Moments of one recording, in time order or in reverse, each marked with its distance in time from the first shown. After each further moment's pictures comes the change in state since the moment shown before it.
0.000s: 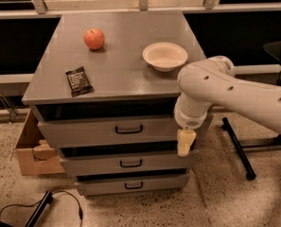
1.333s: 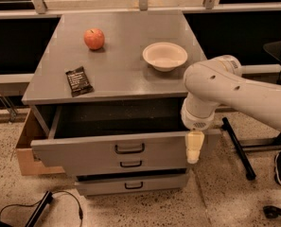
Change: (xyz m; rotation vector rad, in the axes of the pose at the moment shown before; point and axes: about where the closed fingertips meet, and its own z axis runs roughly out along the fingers) arm 0.021 0.010 -0.005 -0.033 0.032 0.020
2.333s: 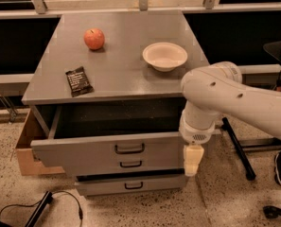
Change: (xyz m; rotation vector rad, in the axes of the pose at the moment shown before) arm -0.012 0.053 -0.007 -0.101 0.003 0.007
